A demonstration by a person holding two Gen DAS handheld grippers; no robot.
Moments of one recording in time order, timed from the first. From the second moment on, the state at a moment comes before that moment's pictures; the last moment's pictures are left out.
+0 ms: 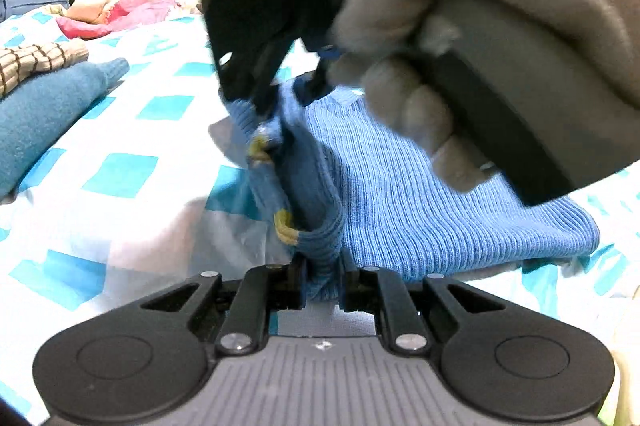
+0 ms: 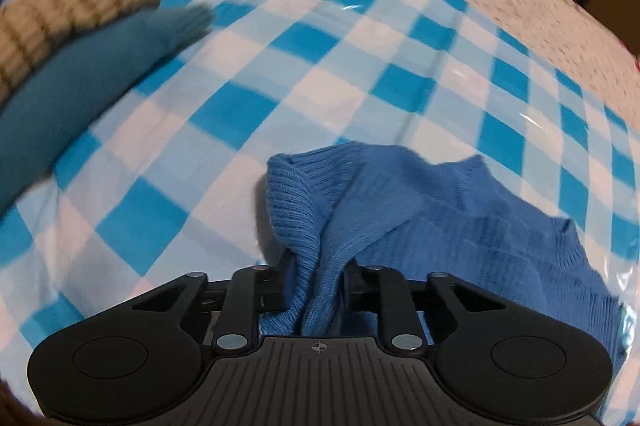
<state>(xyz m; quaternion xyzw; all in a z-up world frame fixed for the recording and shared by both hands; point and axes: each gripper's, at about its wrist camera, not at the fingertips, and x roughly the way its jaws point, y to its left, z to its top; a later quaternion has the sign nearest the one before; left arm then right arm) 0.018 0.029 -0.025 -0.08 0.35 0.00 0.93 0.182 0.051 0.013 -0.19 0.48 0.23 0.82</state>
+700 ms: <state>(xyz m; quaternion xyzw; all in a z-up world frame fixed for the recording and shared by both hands) 0.026 -0.021 0.013 -0.03 0.30 -0.06 0.95 0.195 -0.084 0.071 0.00 0.44 0.23 0.87</state>
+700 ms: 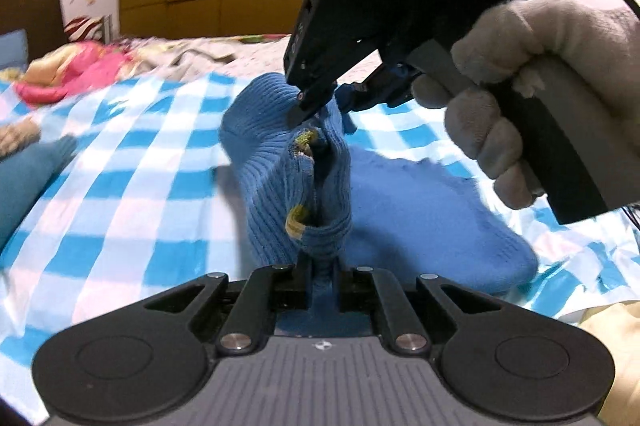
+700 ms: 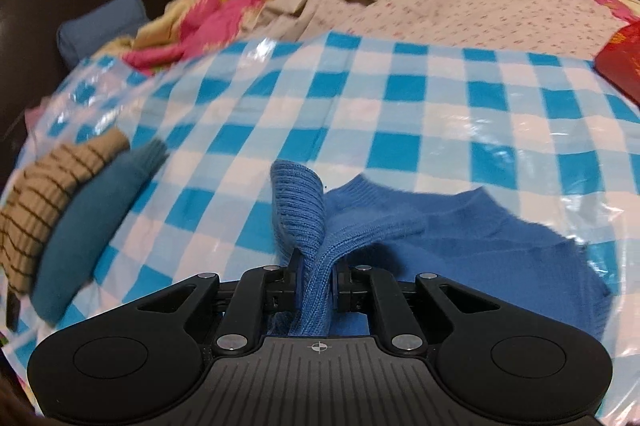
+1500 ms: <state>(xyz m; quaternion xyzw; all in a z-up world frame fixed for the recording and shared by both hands) 0.051 -0.097 0.017 0.05 0.31 -0.15 0.94 0.202 -0.228 0.054 0.14 0.44 0.17 0.87</state>
